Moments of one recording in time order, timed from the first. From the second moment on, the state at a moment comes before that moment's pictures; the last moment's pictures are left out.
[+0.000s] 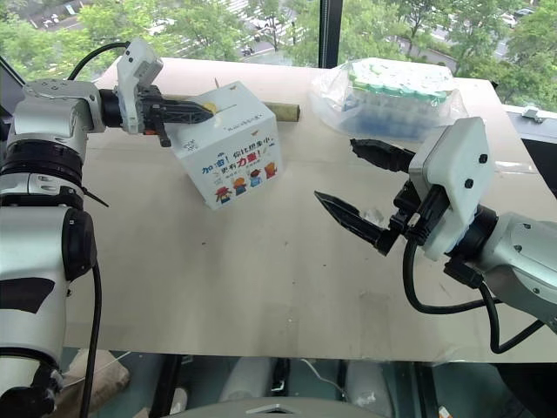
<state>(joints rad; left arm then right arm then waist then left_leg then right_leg) -1.33 0.75 -0.08 1.07 -0.05 0.26 -1.34 -0.33 -0.98 -0.27 -0.94 1.28 0.75 0.13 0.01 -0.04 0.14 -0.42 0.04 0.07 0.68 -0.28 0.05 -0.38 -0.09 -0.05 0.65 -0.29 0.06</state>
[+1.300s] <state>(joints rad) -1.33 0.75 -0.08 1.07 -0.04 0.25 -1.33 -0.31 -1.00 -0.27 -0.96 1.30 0.69 0.13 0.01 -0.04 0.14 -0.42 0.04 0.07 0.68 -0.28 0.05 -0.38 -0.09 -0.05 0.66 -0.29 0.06</state>
